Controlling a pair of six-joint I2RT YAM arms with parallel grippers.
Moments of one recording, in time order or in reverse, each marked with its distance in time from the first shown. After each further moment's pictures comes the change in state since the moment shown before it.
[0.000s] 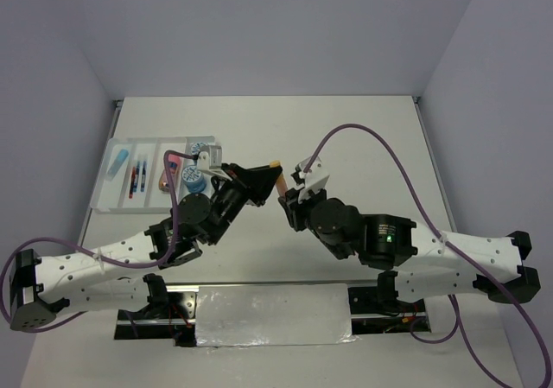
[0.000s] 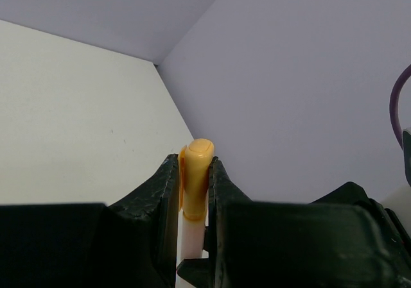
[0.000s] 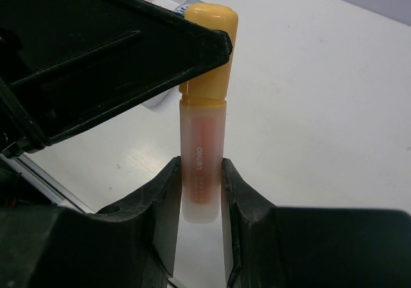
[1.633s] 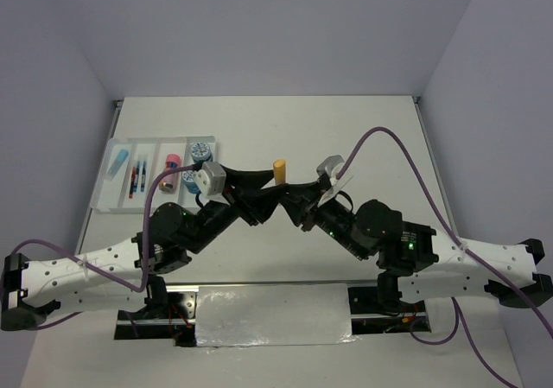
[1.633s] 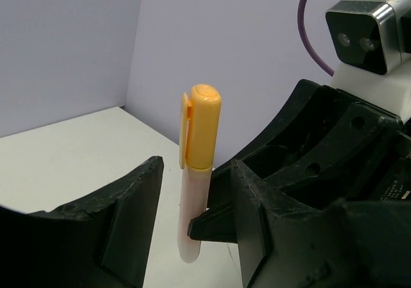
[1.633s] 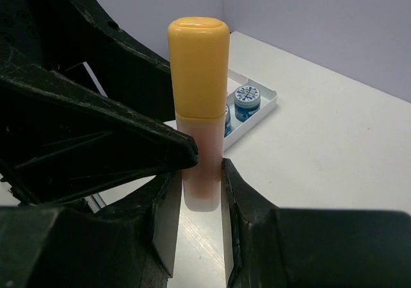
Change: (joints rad) left arm -0.065 -0.097 -0.018 0.135 0.262 0.488; right arm 0.021 -0.155 -0.106 0.350 -0.169 -0.212
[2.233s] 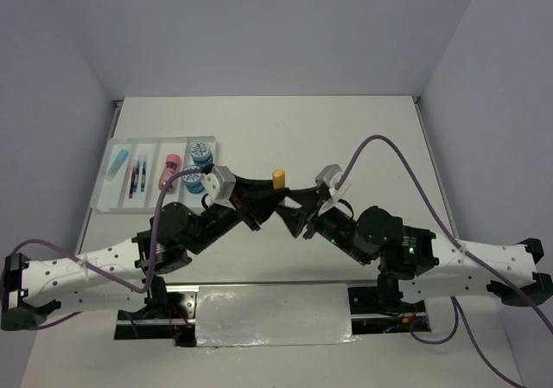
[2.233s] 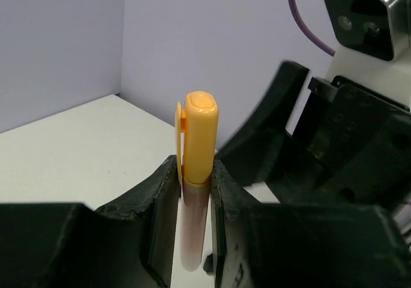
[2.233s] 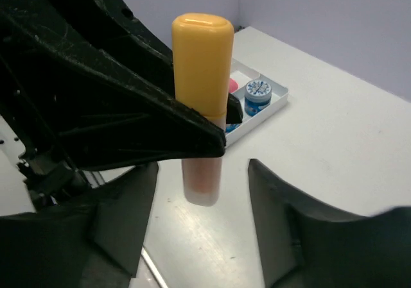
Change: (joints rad) left arm -0.002 0.002 0.003 -0.054 0.048 0.026; right arm 0.028 -0.029 -0.056 0.027 -0.029 -0.023
